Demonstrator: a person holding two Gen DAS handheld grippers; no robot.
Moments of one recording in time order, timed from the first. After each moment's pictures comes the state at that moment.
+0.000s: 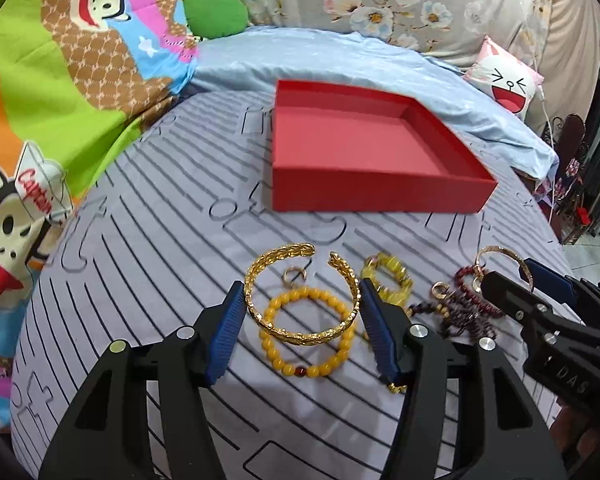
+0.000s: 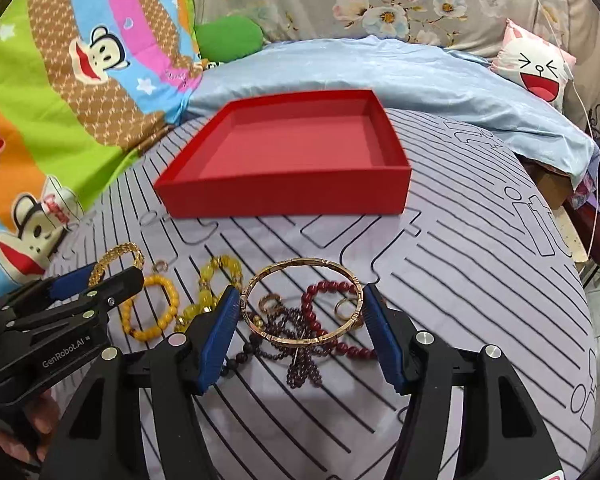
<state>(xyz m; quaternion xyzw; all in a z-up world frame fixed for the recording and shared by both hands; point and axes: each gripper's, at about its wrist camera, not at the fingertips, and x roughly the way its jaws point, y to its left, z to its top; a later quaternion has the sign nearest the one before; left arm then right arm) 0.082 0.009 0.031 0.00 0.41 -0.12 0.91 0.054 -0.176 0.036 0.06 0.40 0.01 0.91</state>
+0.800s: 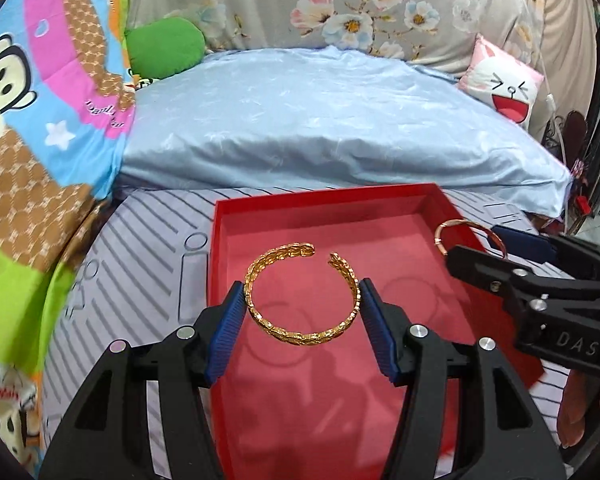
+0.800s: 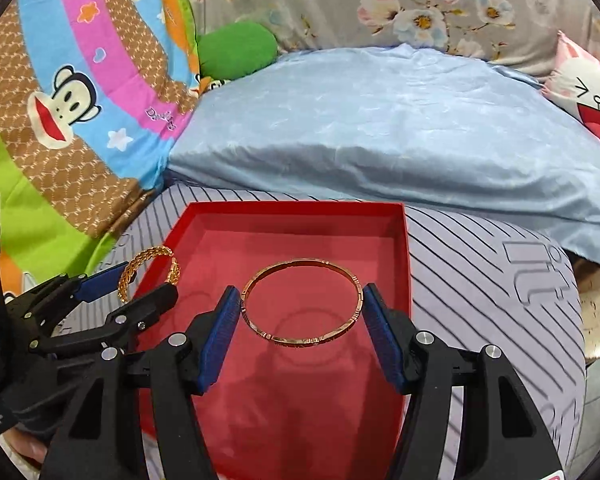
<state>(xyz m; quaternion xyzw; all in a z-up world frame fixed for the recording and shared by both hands) 0.289 -0.068 0.060 0.05 0.39 -0.15 0.91 0.291 -0.223 0.067 0.05 0.41 0.07 0.91</state>
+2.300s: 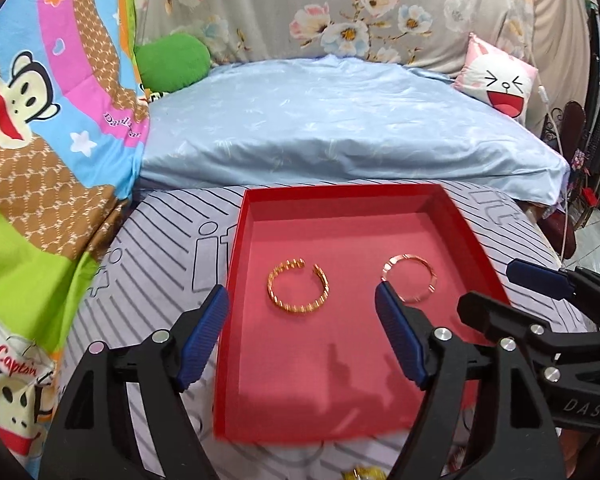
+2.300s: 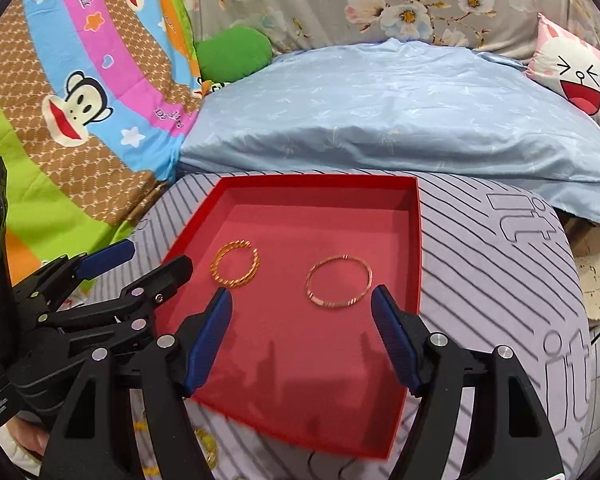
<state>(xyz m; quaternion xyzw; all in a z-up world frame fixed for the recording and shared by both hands) 0.219 -0.066 0.082 0.06 0.37 -0.14 0.92 0.195 -0.222 0.079 0.09 0.40 0.06 0.91</state>
